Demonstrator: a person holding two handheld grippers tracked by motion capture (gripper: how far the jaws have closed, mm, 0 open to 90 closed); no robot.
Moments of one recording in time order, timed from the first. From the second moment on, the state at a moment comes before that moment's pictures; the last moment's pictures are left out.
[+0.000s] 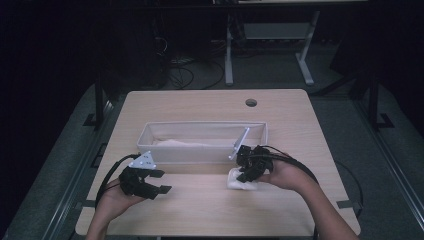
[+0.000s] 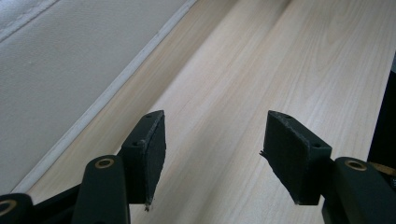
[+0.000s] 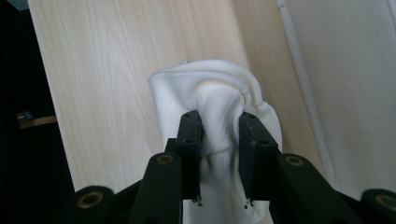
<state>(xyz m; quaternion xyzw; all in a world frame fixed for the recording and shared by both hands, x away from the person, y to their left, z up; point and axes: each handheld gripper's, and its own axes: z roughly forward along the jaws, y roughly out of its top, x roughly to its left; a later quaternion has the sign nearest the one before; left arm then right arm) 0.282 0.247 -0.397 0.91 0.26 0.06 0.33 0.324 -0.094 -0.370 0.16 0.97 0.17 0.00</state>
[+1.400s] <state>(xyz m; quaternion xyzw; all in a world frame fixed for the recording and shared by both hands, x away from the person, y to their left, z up) 0.280 0.260 -0.392 0.90 0.27 0.07 0.34 0.342 -0.096 -0.323 0.16 0.97 0.17 0.01</state>
